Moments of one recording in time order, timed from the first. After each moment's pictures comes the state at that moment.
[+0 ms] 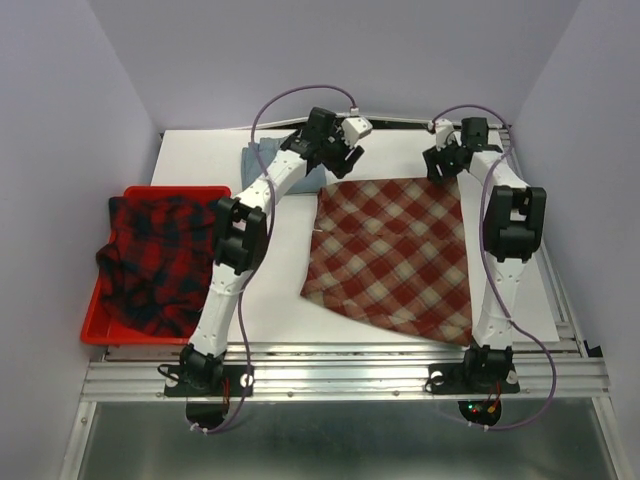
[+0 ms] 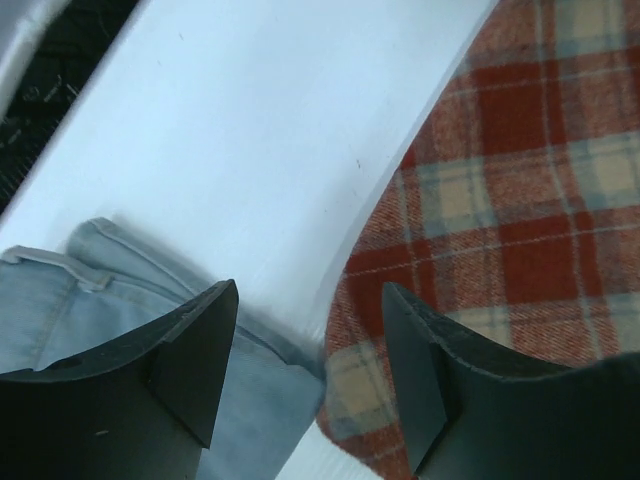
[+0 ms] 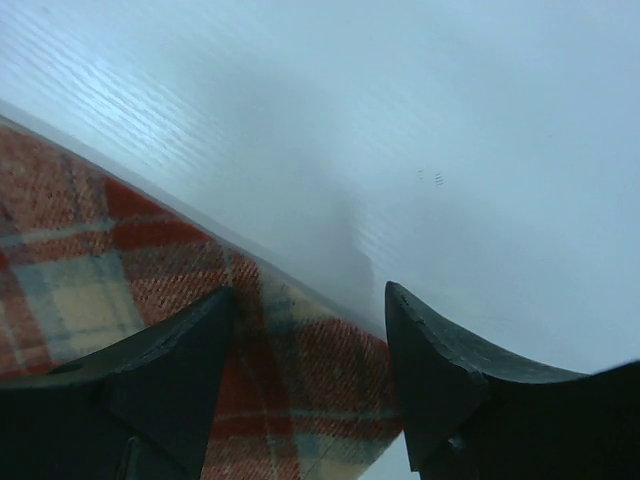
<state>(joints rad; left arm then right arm) -0.49 2.40 2.28 -0.50 0.29 0.39 -0.07 2.31 1.93 -0.45 -0.36 -0.54</state>
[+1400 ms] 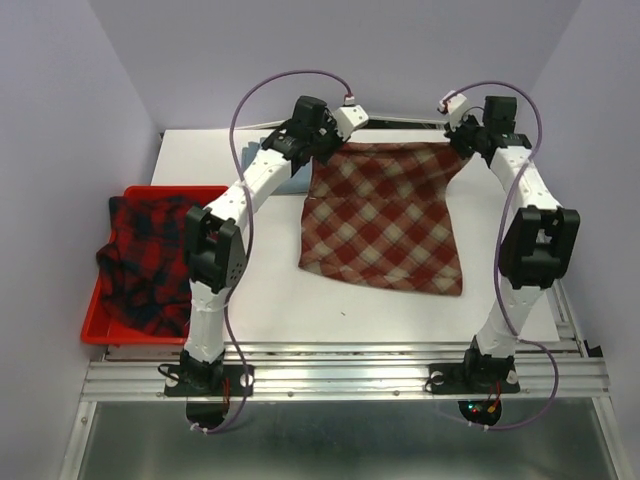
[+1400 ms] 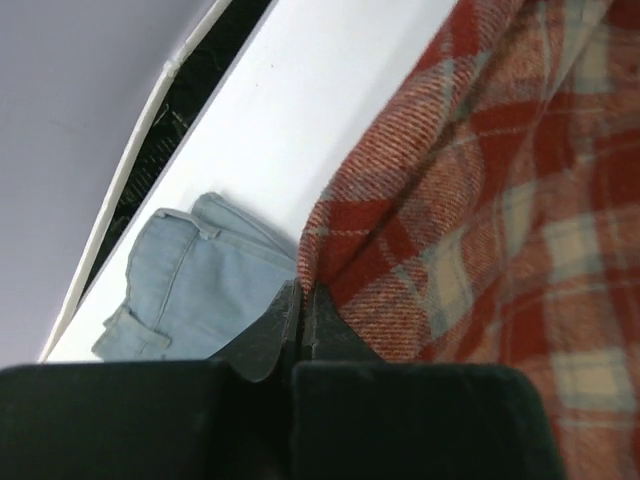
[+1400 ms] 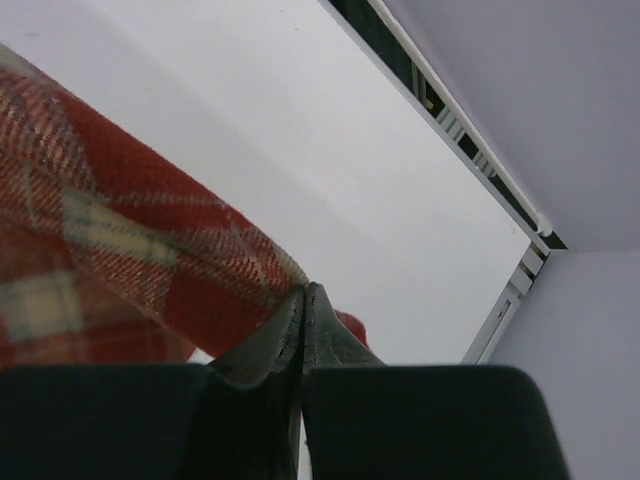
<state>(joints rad) -0.51 2.13 2.05 -0.47 0.17 0.48 -0.07 2.01 1.81 -0.43 -0.31 -0.74</state>
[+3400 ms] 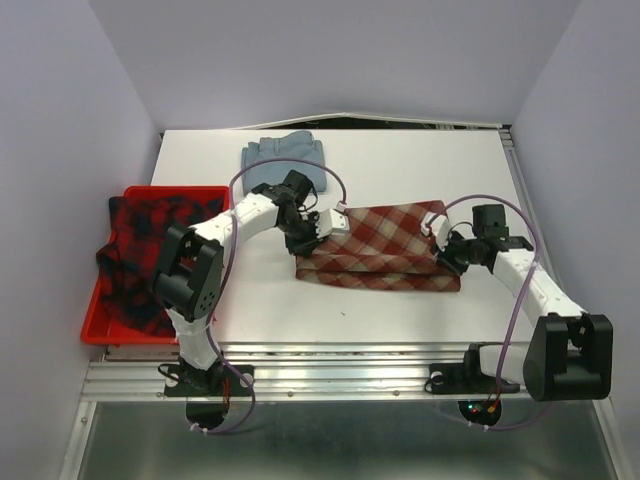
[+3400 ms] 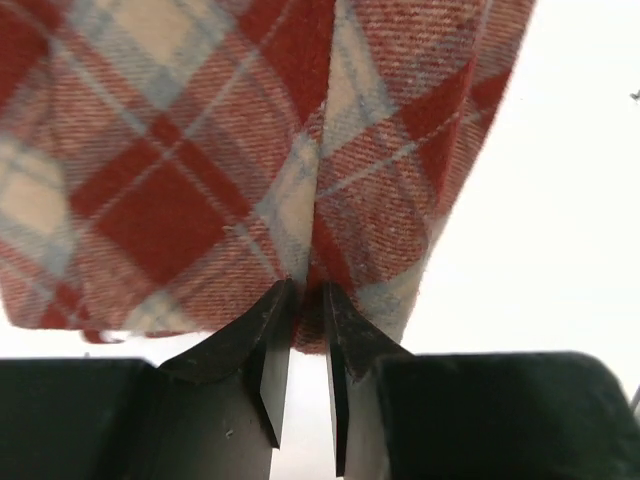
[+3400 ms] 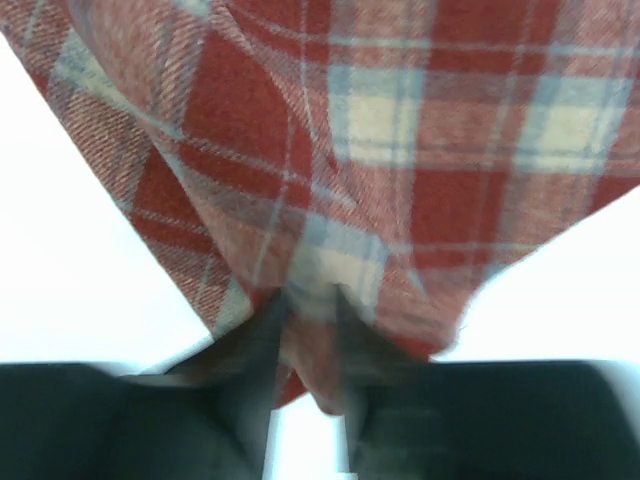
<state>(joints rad) -0.54 1.81 1.35 -0.78 0.42 0.85 0.00 1.22 0.74 -0.56 -0.50 -0.94</state>
